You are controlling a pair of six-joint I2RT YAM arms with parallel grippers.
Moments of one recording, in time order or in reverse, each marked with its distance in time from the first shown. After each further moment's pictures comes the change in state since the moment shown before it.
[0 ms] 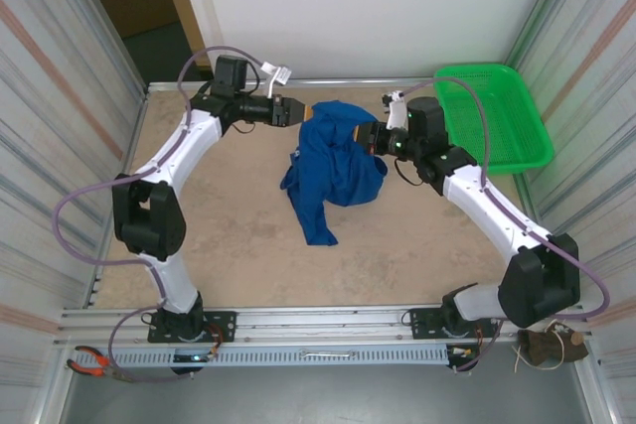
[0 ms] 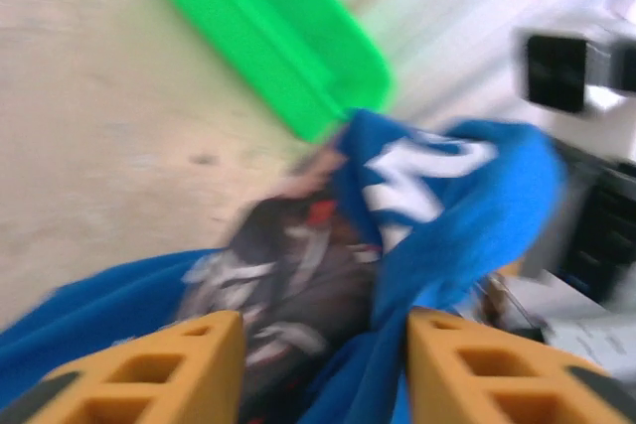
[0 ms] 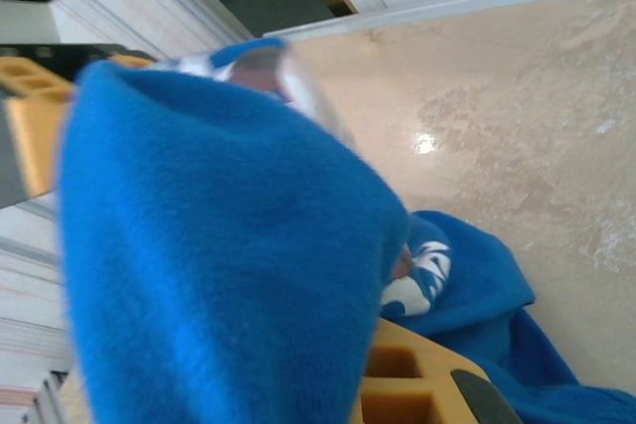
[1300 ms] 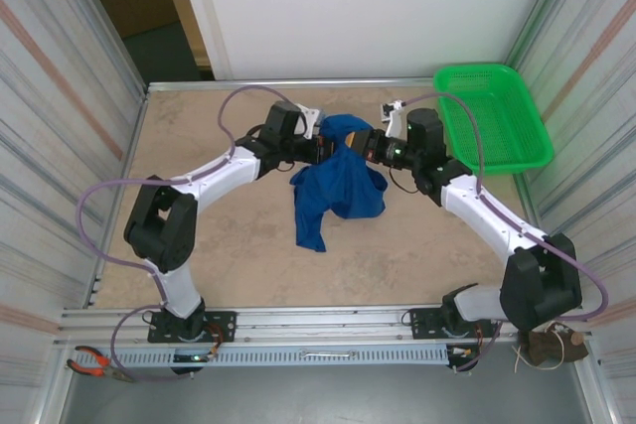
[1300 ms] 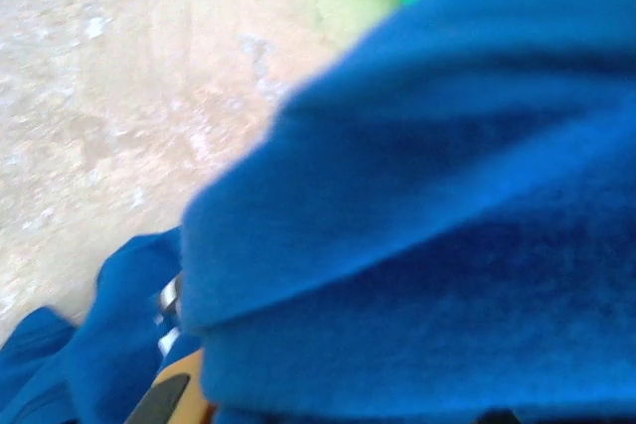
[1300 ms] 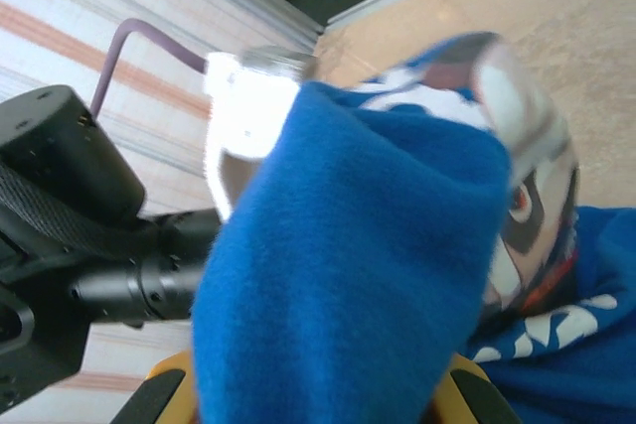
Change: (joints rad) left arm -0.263 -0.027 -0.321 0.329 -0.499 -0.174; right arm -0.002 -0.024 -0.138 0.188 -0.109 0.261
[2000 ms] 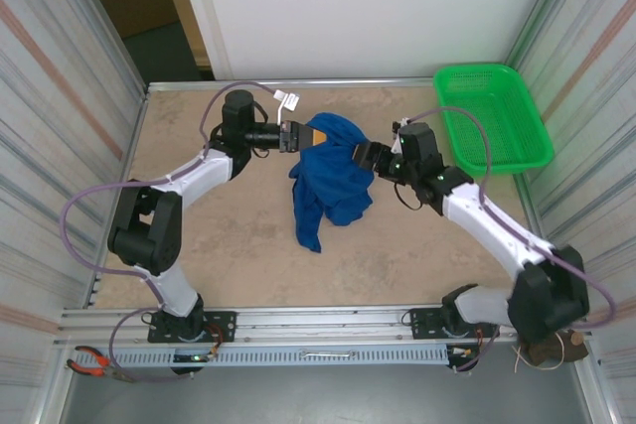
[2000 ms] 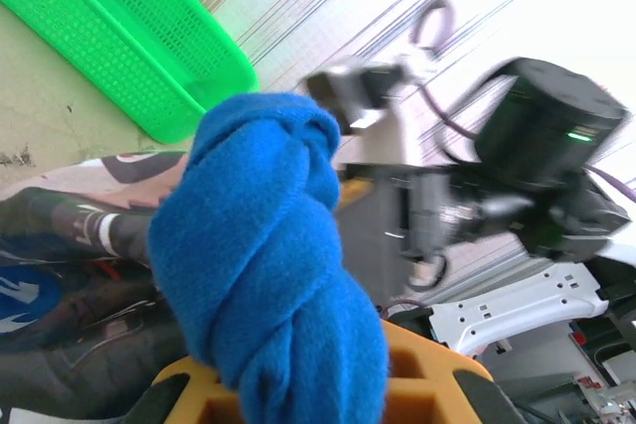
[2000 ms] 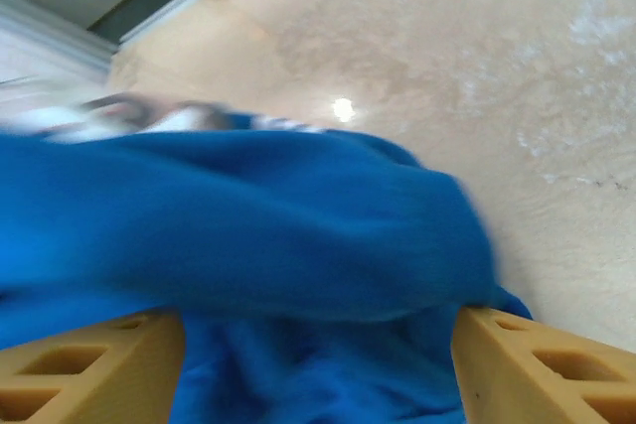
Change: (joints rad) left arm 0.178 -0.063 -0.137 0.526 0.764 -0.315; right arm 0.097 -0.101 -0.013 -0.308 0.415 -0.061
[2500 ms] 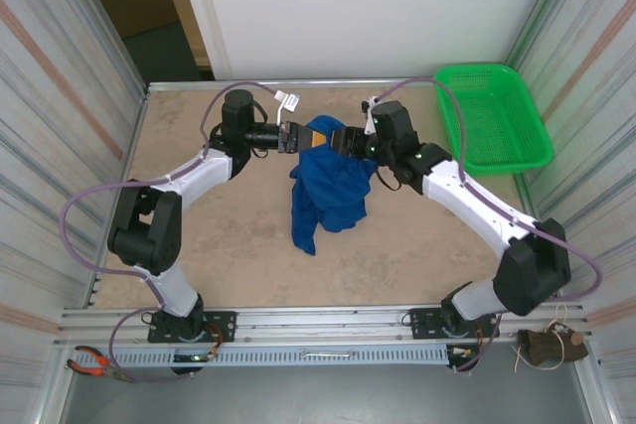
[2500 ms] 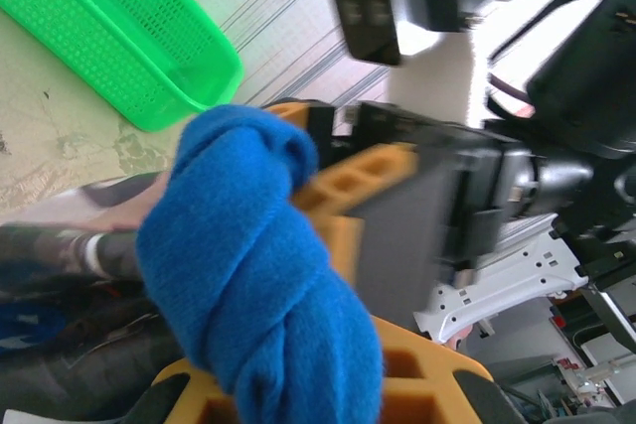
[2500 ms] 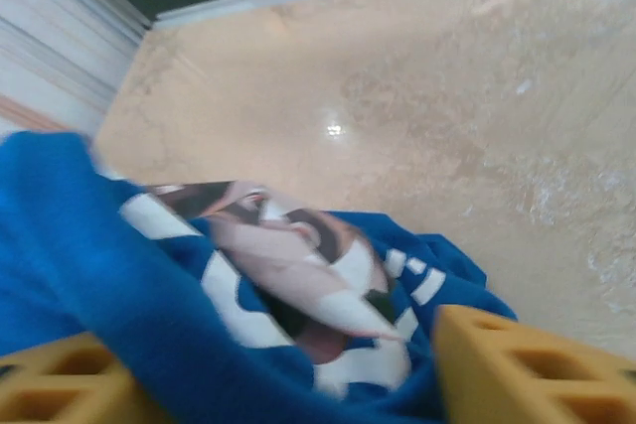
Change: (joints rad) left arm 0.000 0.000 0.005 -0.015 0.042 -0.002; right arm 0.067 0.224 0.251 -0.024 0.041 -0.177
